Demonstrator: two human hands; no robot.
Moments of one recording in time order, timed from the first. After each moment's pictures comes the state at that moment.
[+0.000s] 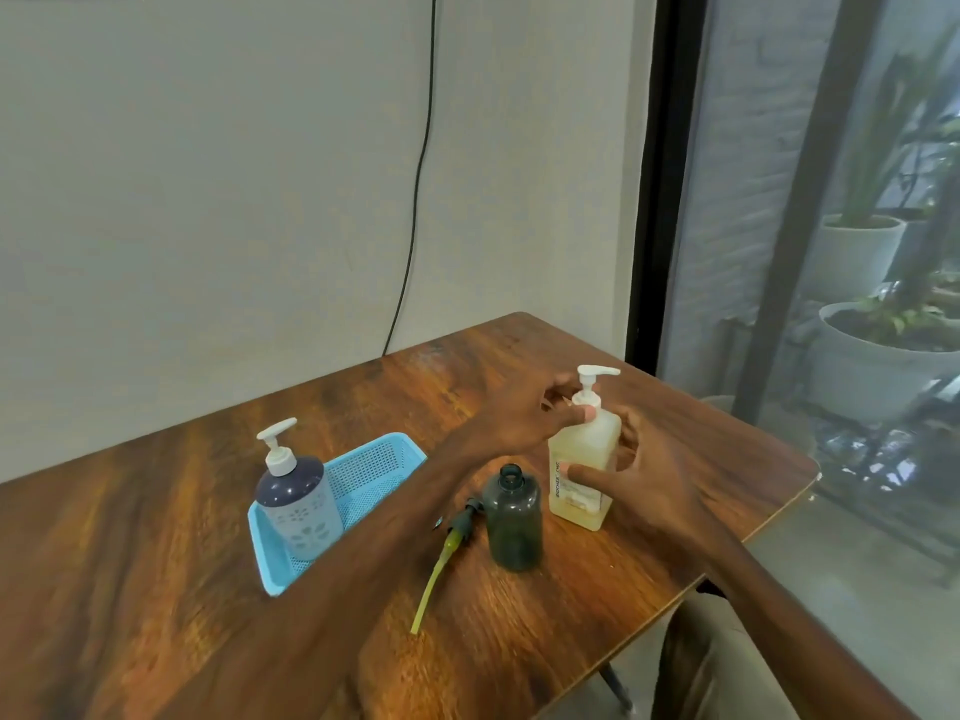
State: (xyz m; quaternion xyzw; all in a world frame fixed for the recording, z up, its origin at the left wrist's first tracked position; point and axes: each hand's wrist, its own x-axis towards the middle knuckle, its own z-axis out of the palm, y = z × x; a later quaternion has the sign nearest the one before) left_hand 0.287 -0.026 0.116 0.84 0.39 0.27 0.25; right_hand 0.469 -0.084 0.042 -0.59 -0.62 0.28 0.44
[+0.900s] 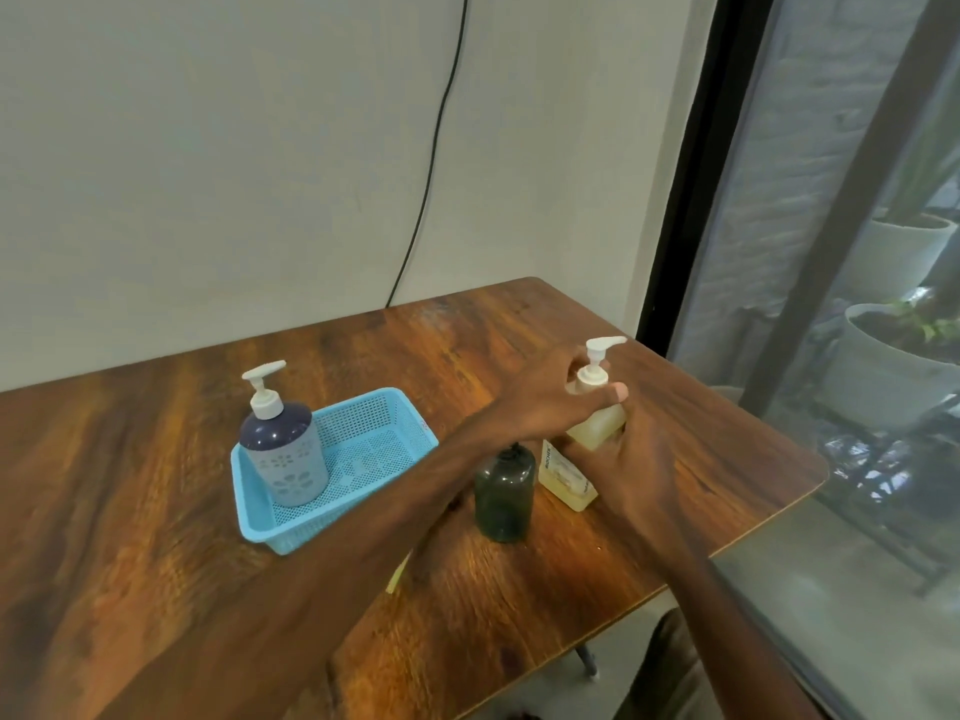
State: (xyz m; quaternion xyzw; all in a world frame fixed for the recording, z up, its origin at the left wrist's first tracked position) left_hand 0.312 -0.035 0.101 0.75 0.49 0.31 0.32; right_hand 0.444 -0.083 0.034 -0.62 -0.58 0.22 0.47
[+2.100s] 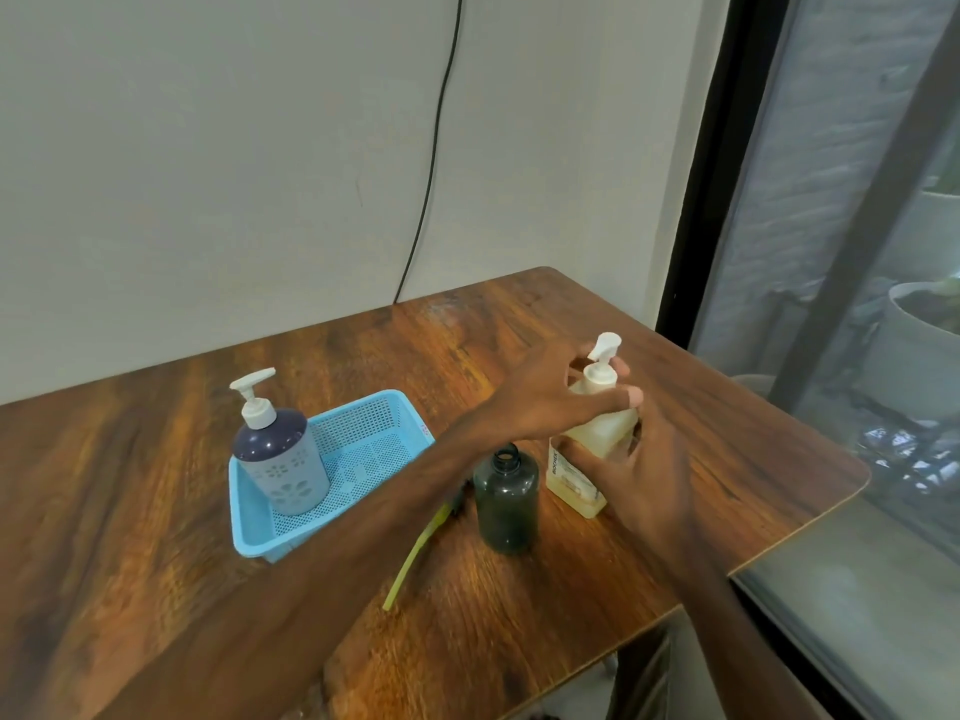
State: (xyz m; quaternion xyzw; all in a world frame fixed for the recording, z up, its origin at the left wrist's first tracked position) left_hand 0.311 -0.026 0.103 0.77 0.46 0.31 0.32; right_hand 0.449 -0.072 0.025 -0.60 -0.59 0.24 0.49
